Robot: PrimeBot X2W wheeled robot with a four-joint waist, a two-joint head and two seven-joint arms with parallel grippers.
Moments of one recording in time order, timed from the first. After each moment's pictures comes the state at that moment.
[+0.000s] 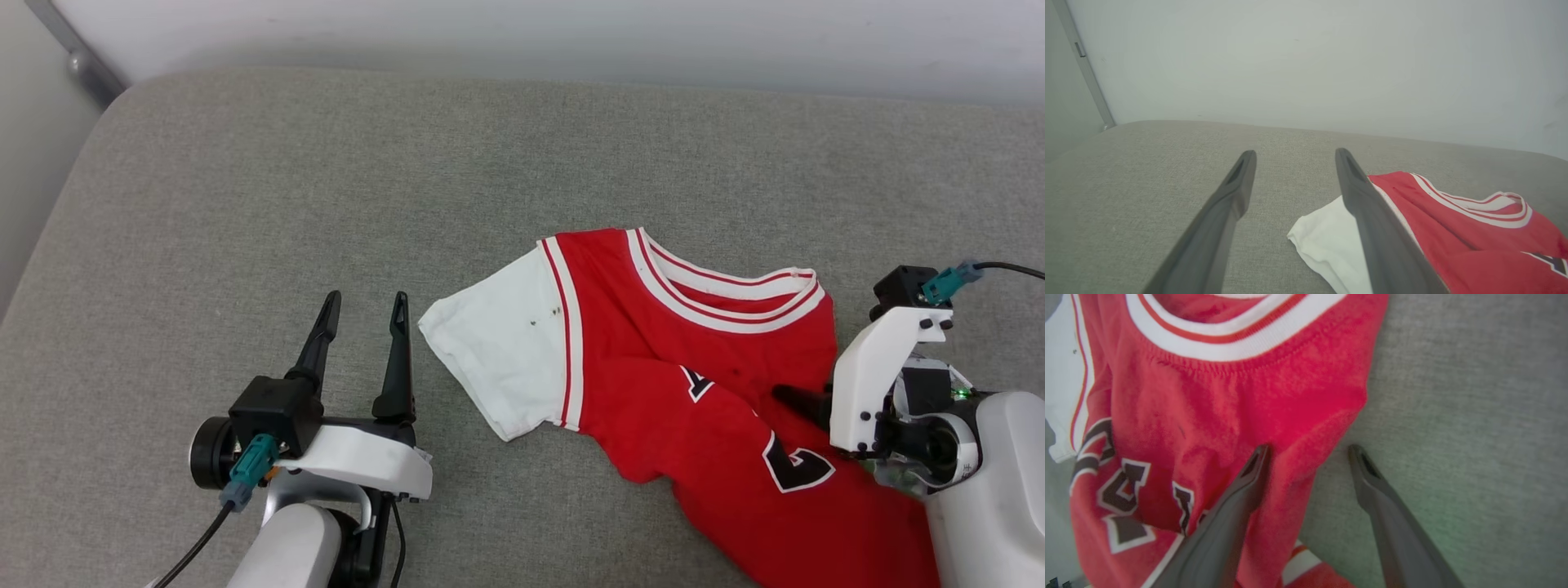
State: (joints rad) left arm -0.22 0.19 -0.32 0.11 -0.38 0.15 -0.25; right arm -0.42 -0.14 -0.04 0.38 0.39 0.13 0.92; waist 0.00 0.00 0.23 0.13
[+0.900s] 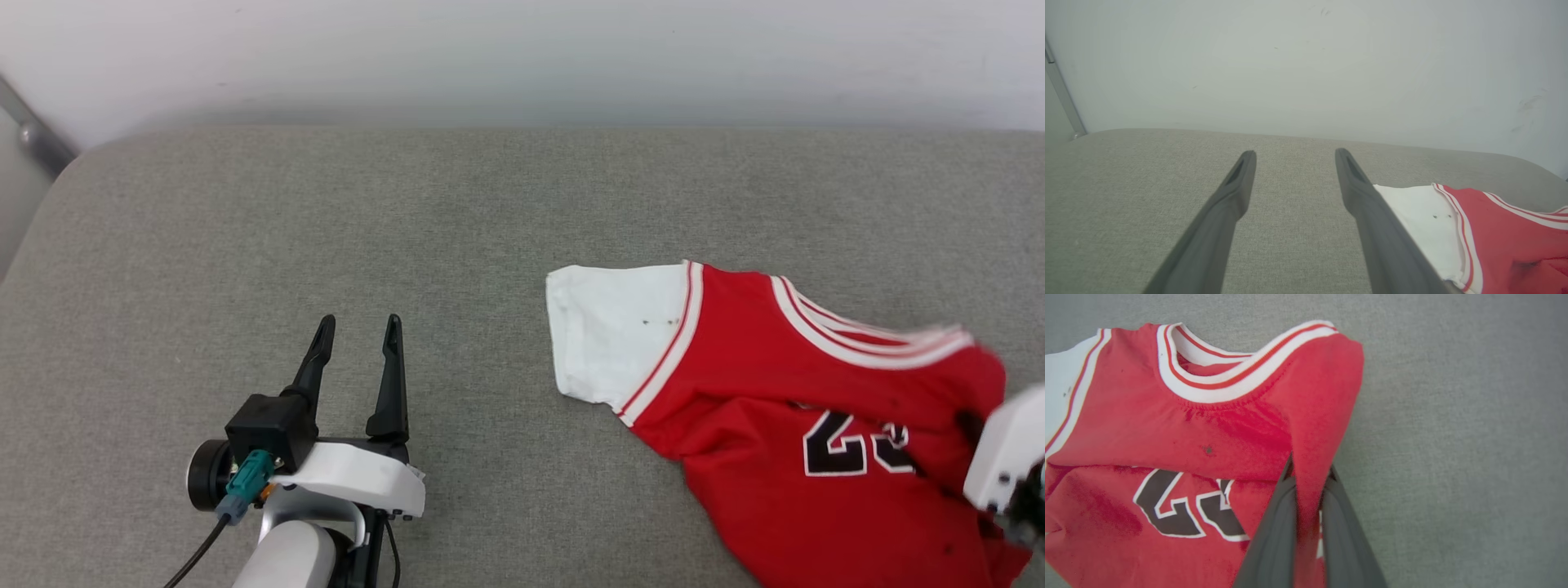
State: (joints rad) left arm -0.19 0.19 -0.32 0.13 -0.40 0.15 -0.26; right arm -0.25 -0.24 -0.26 0.23 0.29 0.13 0.73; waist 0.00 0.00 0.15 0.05
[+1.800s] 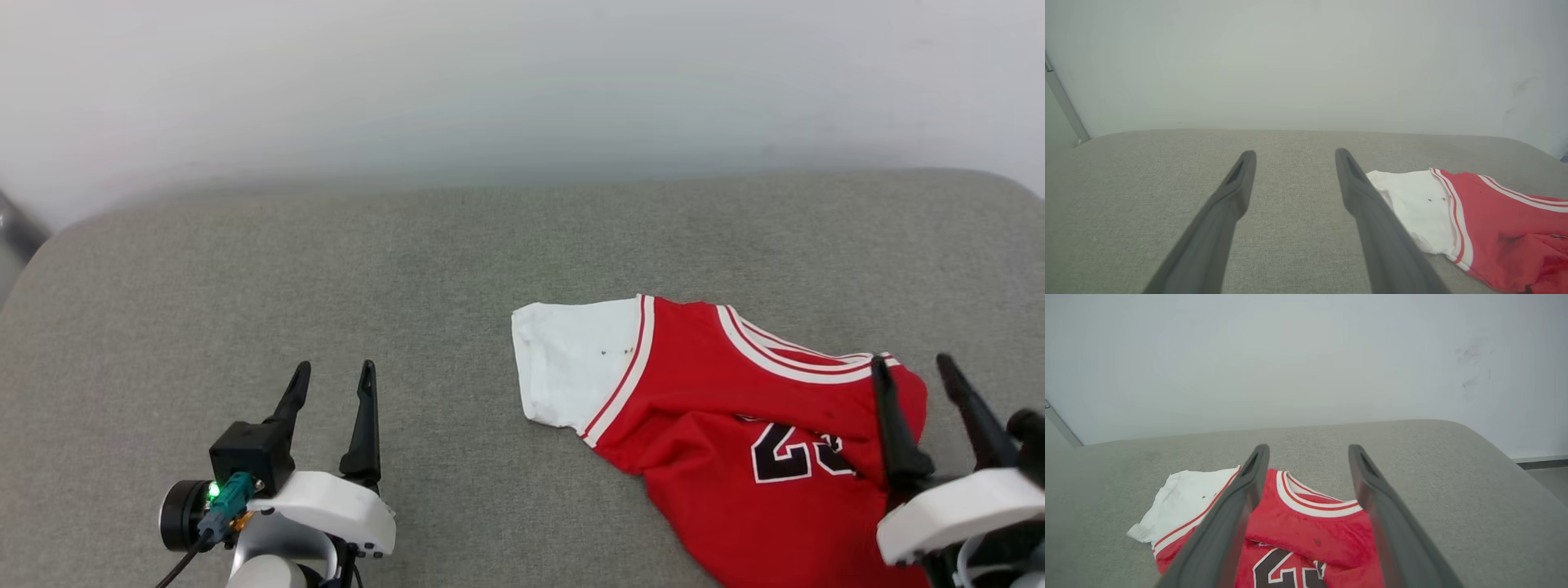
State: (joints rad) left arm -0.12 0.26 -0.31 0.13 -0.42 0.18 -0.19; right arm -0.01 -0.10 -0.12 -0.05 0.21 0.13 0.03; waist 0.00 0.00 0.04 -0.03
